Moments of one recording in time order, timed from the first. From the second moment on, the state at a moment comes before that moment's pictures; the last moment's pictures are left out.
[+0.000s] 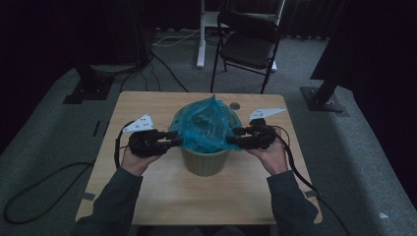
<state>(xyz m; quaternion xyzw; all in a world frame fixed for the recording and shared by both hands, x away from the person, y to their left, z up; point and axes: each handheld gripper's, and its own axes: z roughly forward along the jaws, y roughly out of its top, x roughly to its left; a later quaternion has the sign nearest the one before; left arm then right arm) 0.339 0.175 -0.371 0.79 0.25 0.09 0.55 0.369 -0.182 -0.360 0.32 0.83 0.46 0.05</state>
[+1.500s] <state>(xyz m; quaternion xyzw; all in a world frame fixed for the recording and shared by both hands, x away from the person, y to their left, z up) 0.338 0.174 -0.432 0.84 0.26 0.10 0.47 0.349 -0.195 -0.405 0.30 0.86 0.41 0.04</state>
